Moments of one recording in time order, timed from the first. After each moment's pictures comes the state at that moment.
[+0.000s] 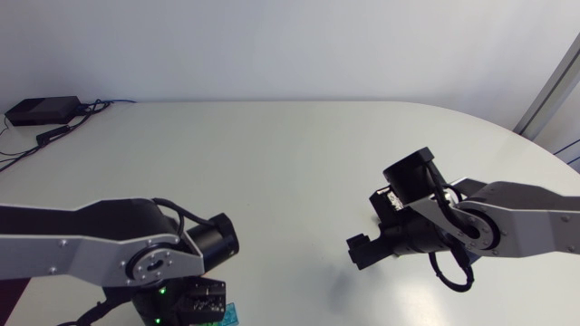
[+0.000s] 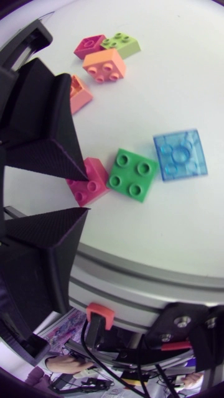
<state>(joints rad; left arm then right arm) -0.80 1.49 0.71 -0.97 0.00 0.60 0.48 1.34 0.63 -0.31 0.03 0.07</state>
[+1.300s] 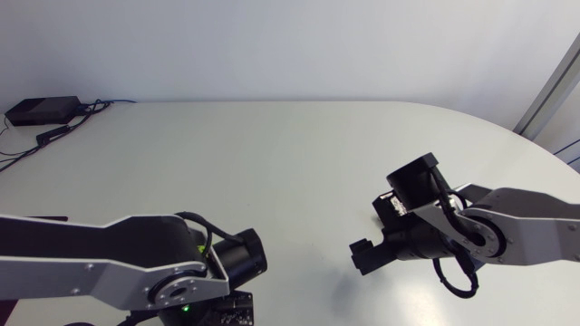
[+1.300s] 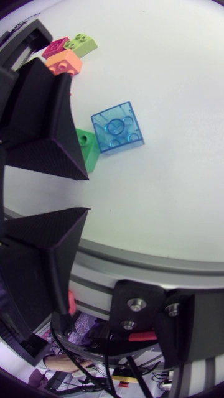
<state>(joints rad) -0.95 1.55 0.74 -0.87 0.10 0.48 0.48 1.32 0.60 -0.31 0.03 0.07</state>
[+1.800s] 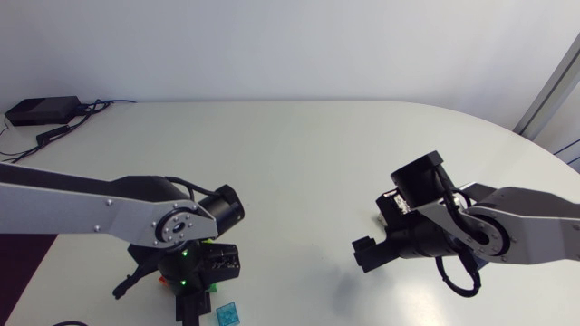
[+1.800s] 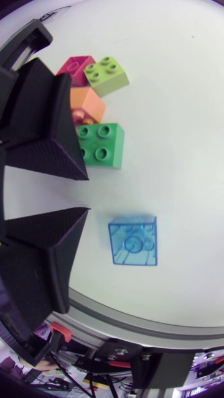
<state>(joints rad) -0.68 1.63 0.81 -0.84 0.01 0.57 0.46 1.31 0.60 -0.31 0.03 0.07</state>
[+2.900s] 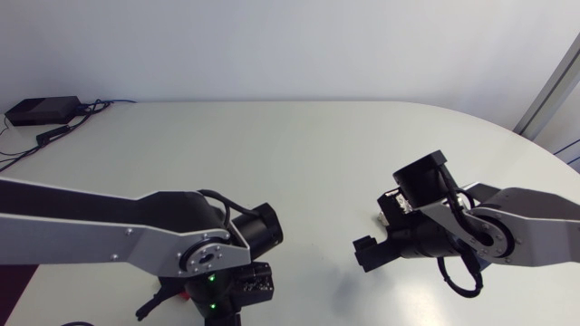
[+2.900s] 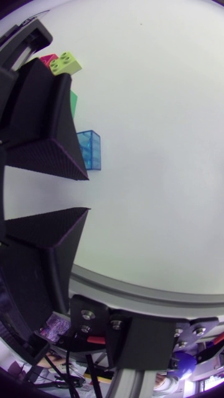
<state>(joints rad) -0.90 1.64 0.86 -0.82 0.09 0.43 0.46 1.29 0.60 -0.32 0.03 0.07</state>
